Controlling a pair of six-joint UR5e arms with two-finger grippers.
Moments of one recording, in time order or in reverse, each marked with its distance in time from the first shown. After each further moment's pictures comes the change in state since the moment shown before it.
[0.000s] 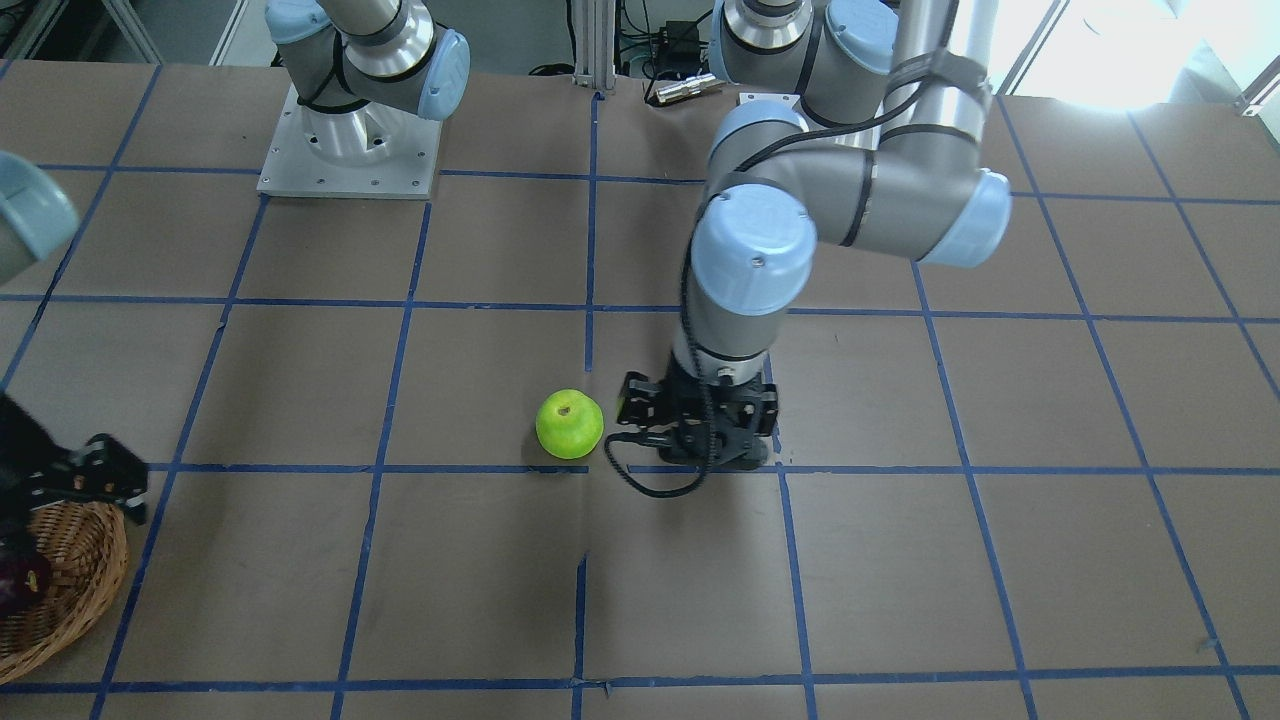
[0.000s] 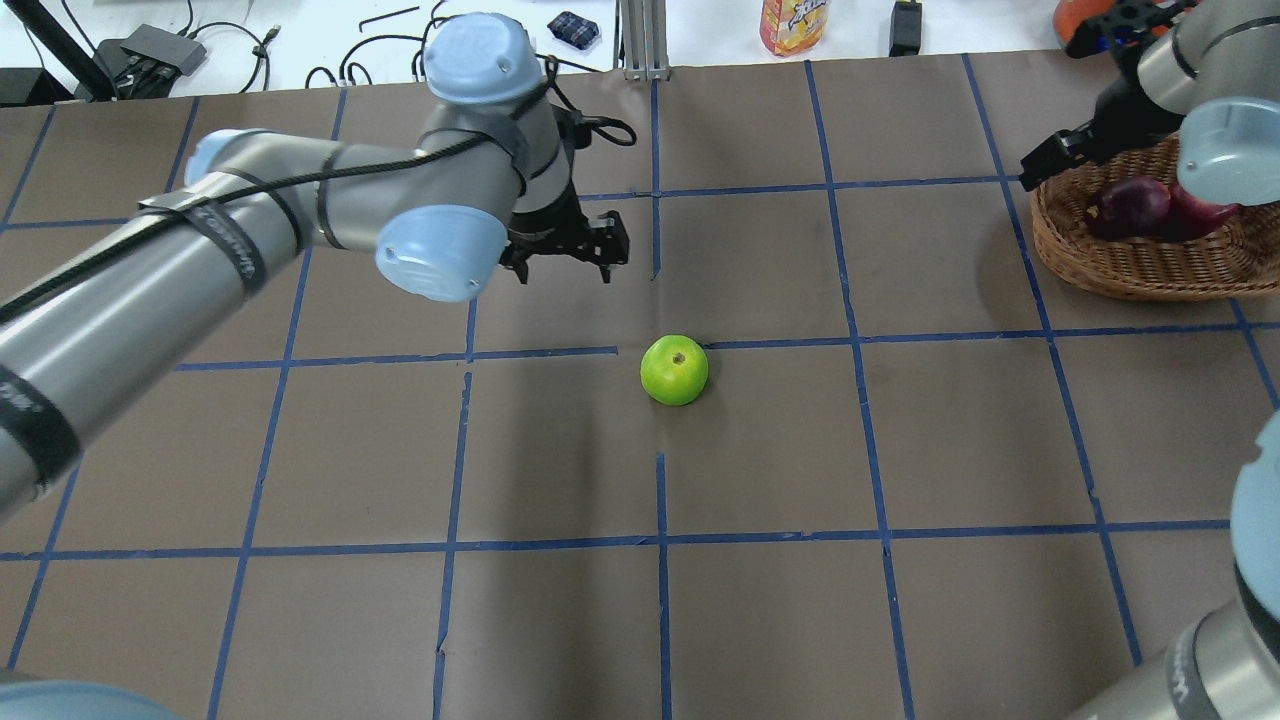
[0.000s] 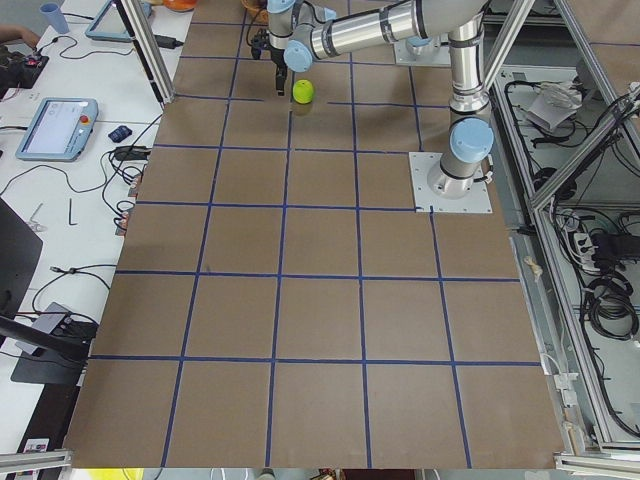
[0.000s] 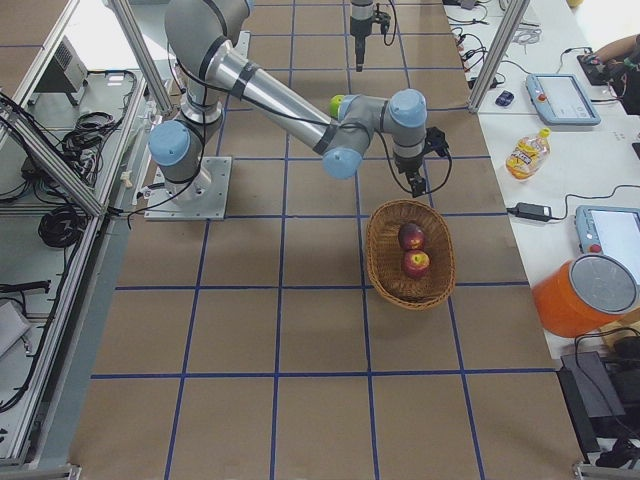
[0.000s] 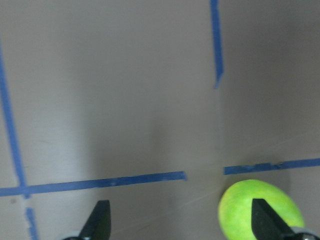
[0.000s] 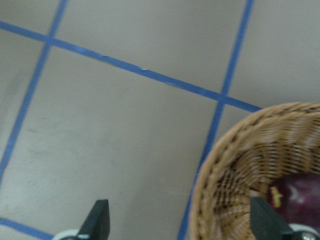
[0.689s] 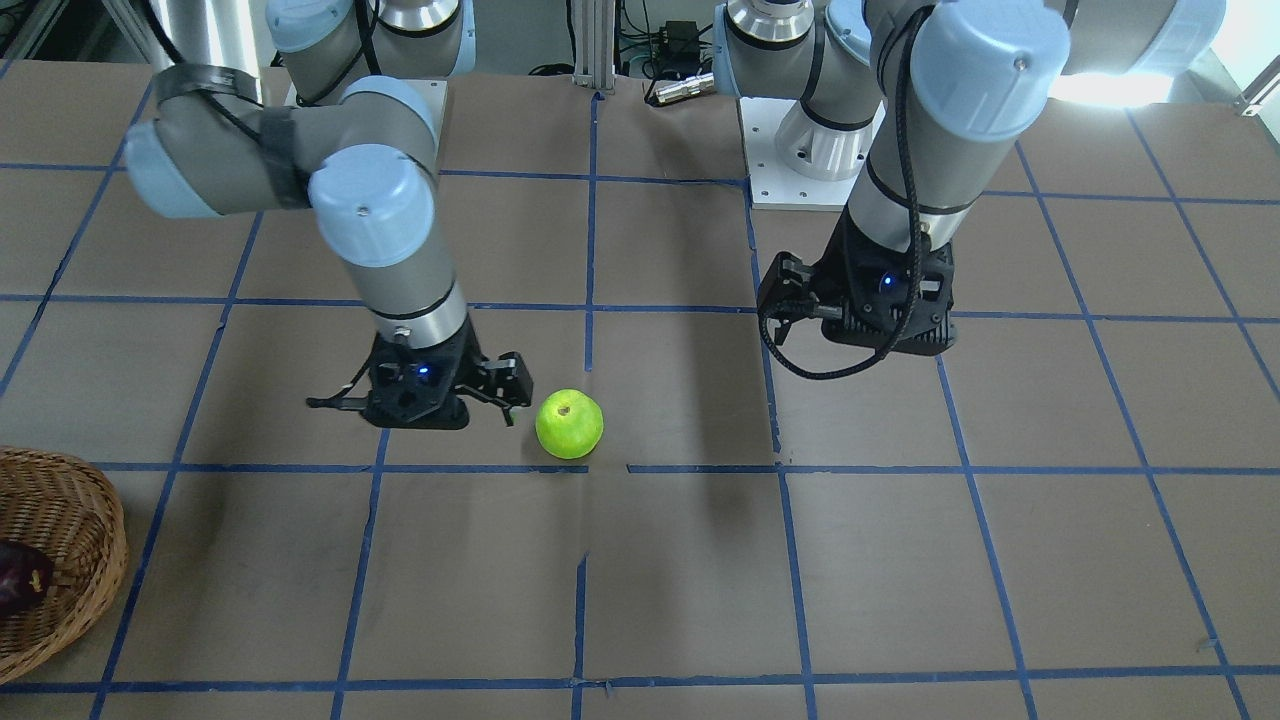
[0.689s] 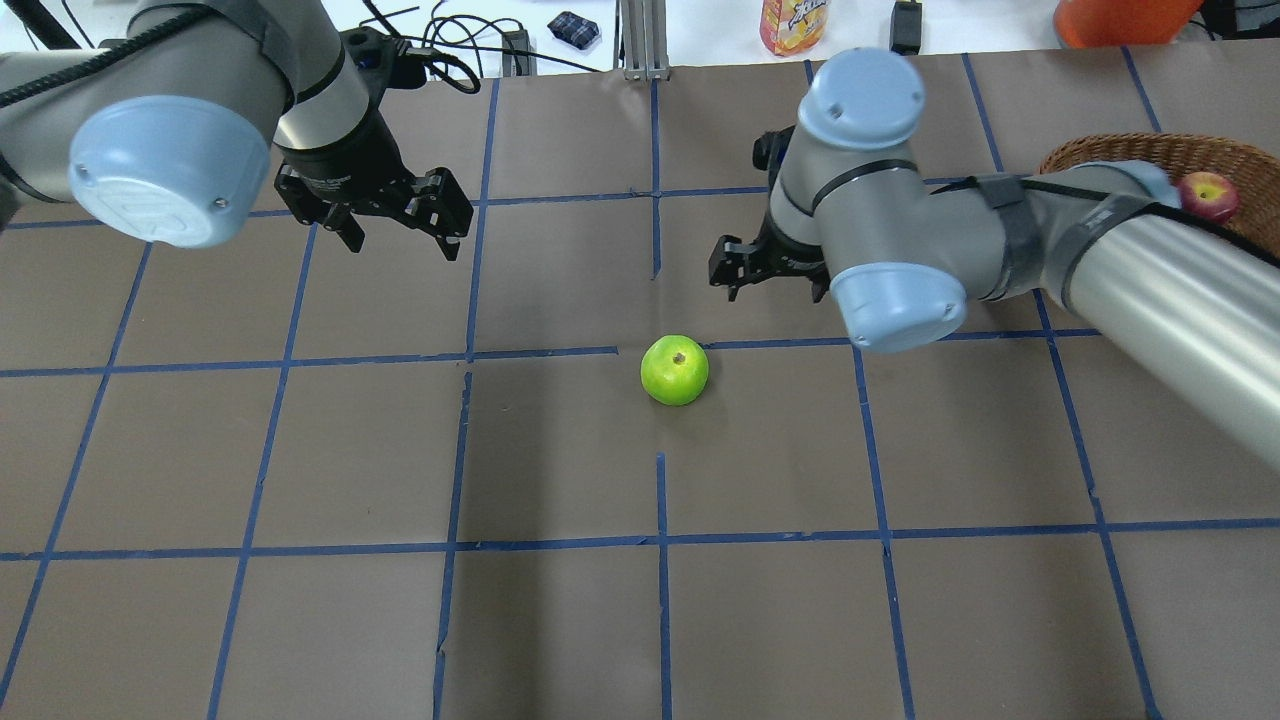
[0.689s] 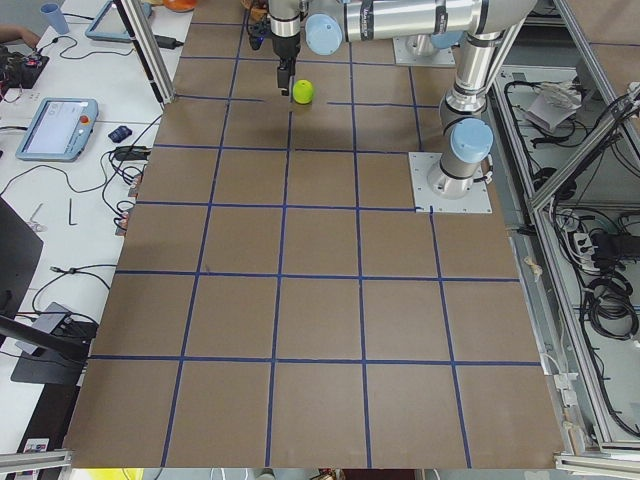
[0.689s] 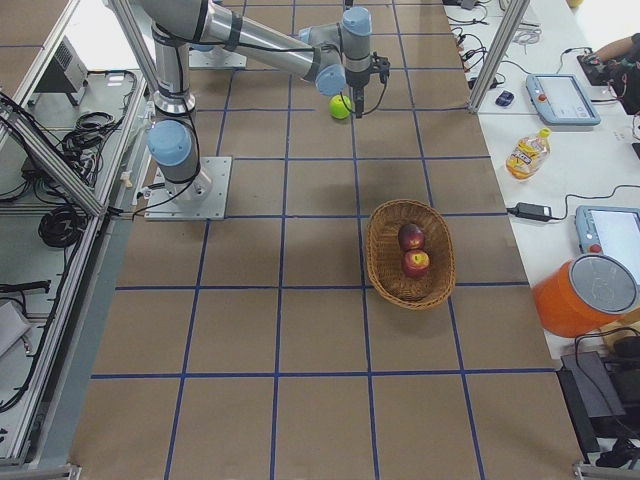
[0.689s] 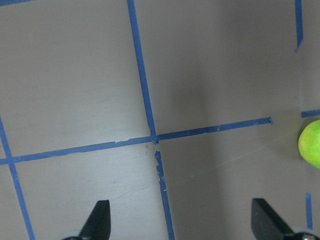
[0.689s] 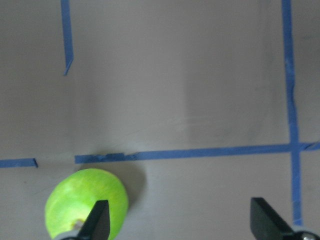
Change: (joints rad) left arm 0.141 0.236 0.023 -0.270 0.027 0.211; right arm 0.535 -0.075 0.186 -0.017 -0.071 0.983
